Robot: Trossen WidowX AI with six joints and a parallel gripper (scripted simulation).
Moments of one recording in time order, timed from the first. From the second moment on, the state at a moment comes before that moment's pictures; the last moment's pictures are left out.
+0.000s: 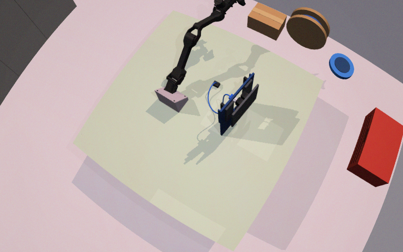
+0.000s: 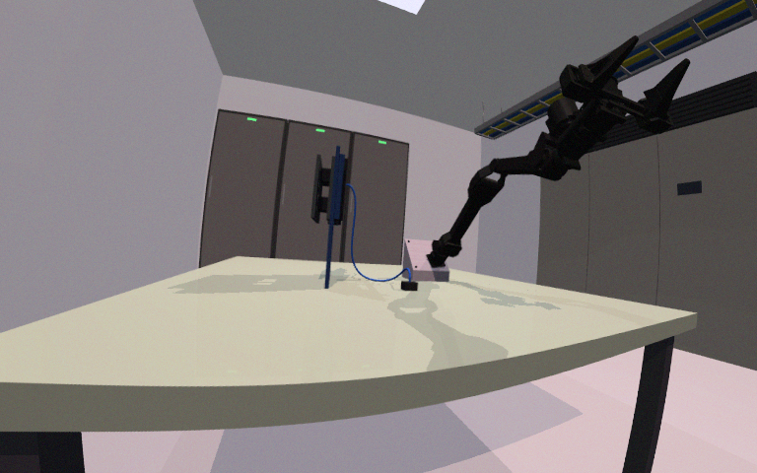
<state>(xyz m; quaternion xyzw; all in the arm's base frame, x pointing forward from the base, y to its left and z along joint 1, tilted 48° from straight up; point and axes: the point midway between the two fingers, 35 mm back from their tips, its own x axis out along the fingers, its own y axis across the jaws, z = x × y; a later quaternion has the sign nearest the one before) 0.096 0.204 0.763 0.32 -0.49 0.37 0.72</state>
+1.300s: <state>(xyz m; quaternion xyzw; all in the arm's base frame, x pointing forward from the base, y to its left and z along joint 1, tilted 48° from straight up) 0.342 -0.040 0.407 -0.33 -0.06 -0.04 0.94</state>
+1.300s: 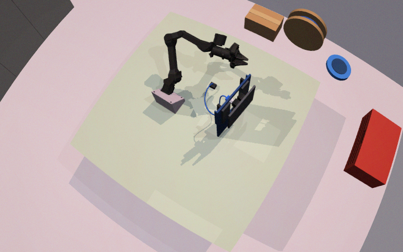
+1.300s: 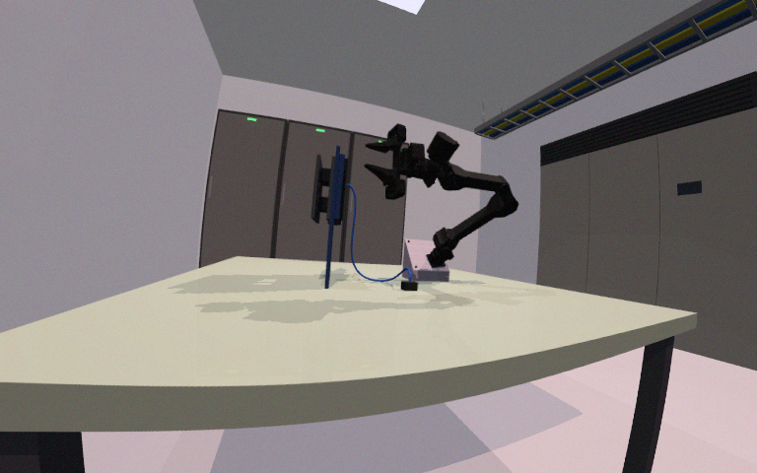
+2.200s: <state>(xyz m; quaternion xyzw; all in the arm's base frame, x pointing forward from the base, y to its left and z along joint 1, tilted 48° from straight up) 0.313 -0.173 0.228 -0.34 0.20 -0.13 0.91</state>
